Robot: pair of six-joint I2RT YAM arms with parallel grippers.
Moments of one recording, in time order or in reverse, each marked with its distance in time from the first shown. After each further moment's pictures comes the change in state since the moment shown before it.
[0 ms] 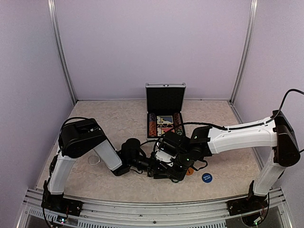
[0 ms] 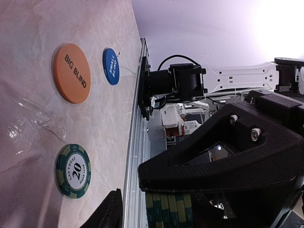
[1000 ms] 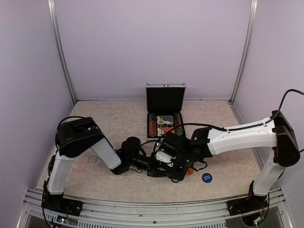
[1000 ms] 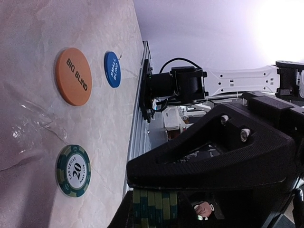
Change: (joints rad) left arm 0.008 -0.025 -0.007 -0.050 -0.013 0.023; right arm 0.000 0.000 -0.018 0.026 0.020 -0.008
